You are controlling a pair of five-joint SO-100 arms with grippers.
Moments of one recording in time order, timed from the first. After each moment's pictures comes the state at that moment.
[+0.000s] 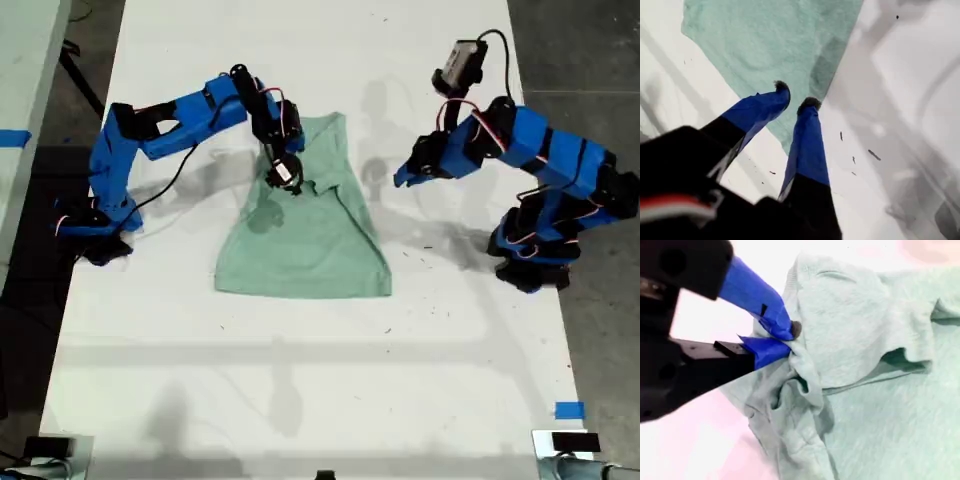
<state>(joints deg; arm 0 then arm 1) -34.1 49.2 45.2 74.2 25.4 18.5 122.7 103.3 78.0 -23.3</state>
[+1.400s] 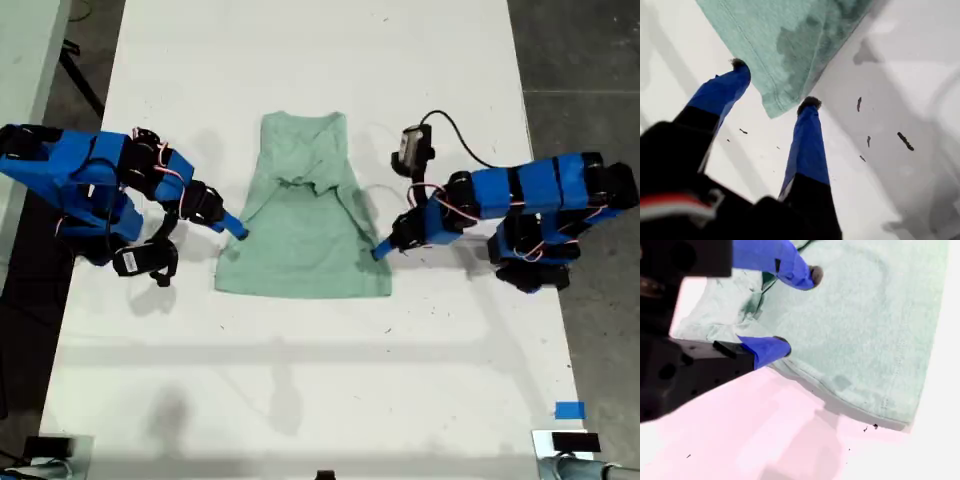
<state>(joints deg) -0.2 119.4 116.3 74.2 16.2 -2.4 118.3 128.4 56.5 -19.1</state>
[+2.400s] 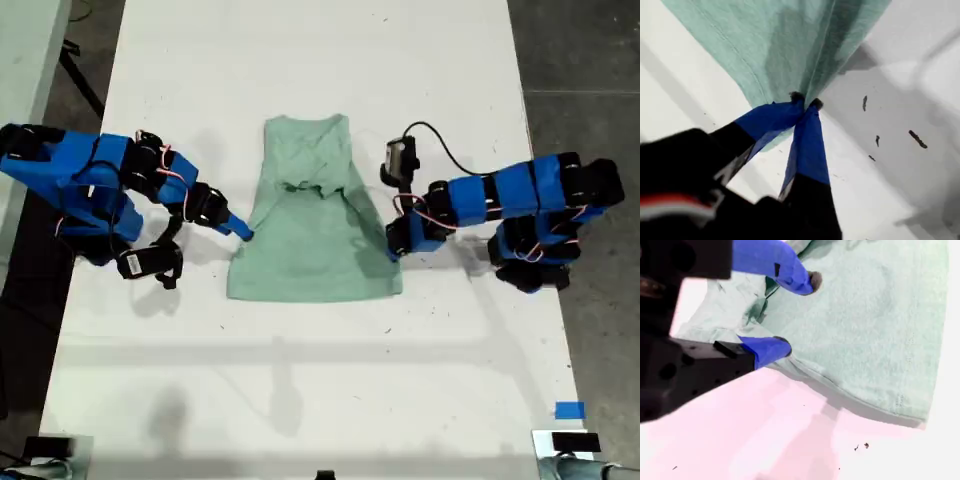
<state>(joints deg) 0.1 118.3 116.5 69.8 15.3 -4.5 106.7 118.2 60.8 -15.6</state>
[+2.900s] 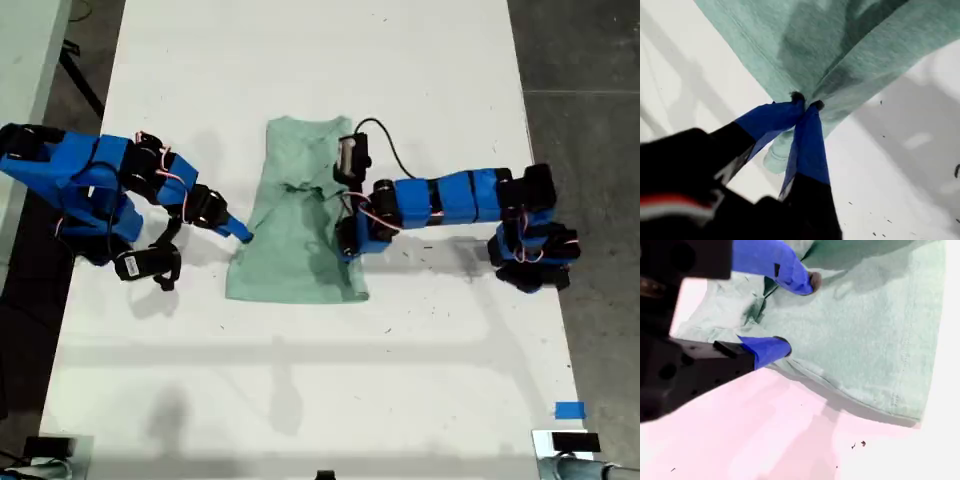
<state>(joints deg) 1.1 118.3 116.5 69.8 15.3 -5.9 71.8 68.7 73.5 -11.0</state>
